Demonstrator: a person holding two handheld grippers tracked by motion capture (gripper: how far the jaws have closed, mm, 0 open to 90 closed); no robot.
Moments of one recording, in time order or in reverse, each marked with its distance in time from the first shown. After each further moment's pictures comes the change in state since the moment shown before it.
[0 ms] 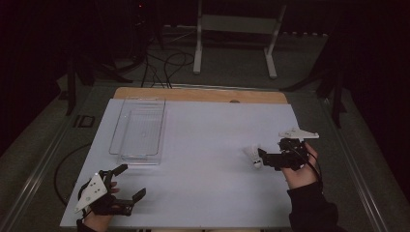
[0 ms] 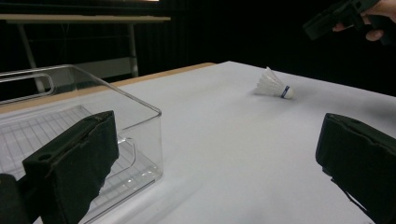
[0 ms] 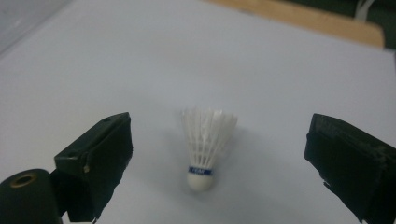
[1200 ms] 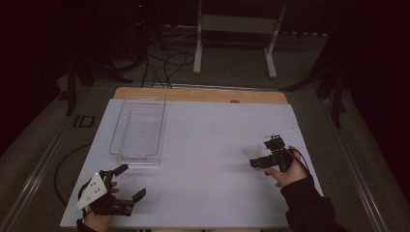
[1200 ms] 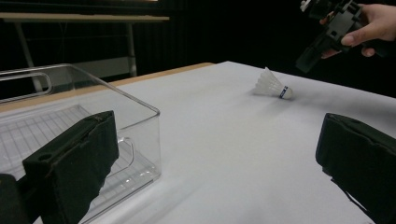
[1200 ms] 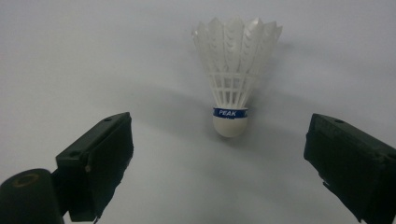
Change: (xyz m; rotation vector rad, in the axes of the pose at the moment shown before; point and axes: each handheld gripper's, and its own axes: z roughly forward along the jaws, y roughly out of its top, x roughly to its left) left arm 0.000 0.000 0.000 -0.003 -0.006 -0.009; right arm 0.006 -0.005 0.045 0.356 0.052 0.144
